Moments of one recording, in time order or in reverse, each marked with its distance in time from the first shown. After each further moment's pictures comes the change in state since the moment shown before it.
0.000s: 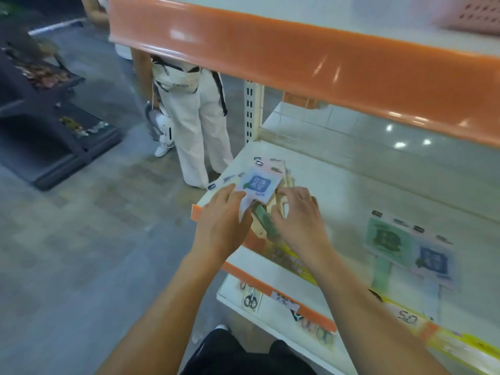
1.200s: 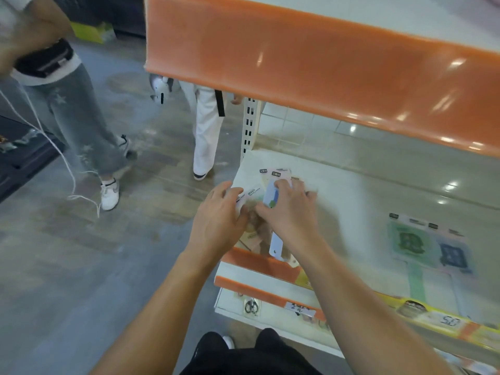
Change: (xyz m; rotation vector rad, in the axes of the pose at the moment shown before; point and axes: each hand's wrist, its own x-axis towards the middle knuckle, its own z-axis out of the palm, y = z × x) left_hand 0.087 -0.085 -0.010 -0.149 -0.111 0.169; right_hand 0.082 -0.068 0.058 -0.143 0.077 0.304
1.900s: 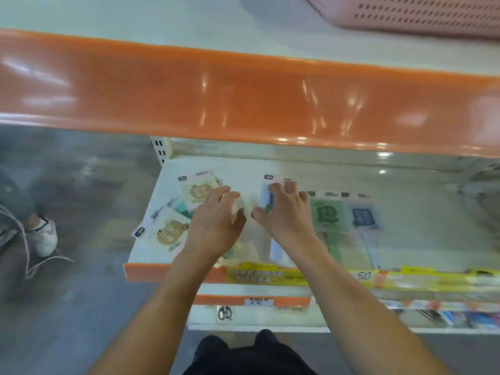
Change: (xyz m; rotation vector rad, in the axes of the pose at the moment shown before) left_hand 0.017 0.120 0.068 -0.013 -0.143 0.200; right_hand -0.017 0.127 -0.069 -0.038 0.072 0.179
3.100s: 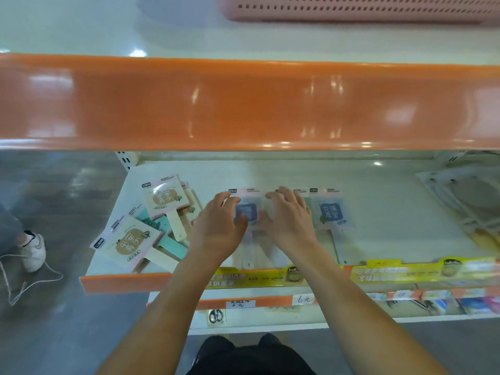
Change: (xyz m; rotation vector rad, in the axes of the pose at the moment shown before) left_hand 0.014 0.065 0.047 0.035 -0.116 -0.011; right_hand 0.005 0.092 -0.009 0.036 -0.005 -0.032
